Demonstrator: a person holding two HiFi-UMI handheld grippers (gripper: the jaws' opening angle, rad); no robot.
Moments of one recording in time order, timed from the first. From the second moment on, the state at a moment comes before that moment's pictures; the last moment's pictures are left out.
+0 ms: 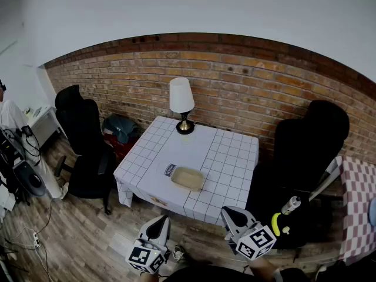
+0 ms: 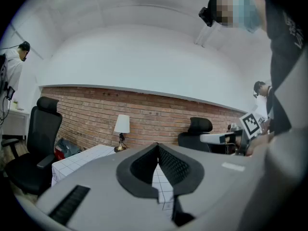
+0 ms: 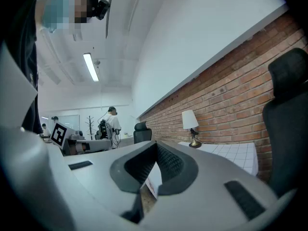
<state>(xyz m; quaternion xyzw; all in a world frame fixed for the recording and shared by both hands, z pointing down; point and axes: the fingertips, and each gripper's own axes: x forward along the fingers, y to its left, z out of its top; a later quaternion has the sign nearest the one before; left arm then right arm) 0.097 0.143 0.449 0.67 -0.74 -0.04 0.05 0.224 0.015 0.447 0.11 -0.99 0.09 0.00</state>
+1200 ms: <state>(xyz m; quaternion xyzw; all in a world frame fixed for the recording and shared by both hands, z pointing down) 0.029 0.139 0.460 0.68 -0.73 -0.04 0.07 0.157 0.011 0.455 0.15 -0.98 0.13 0.00</state>
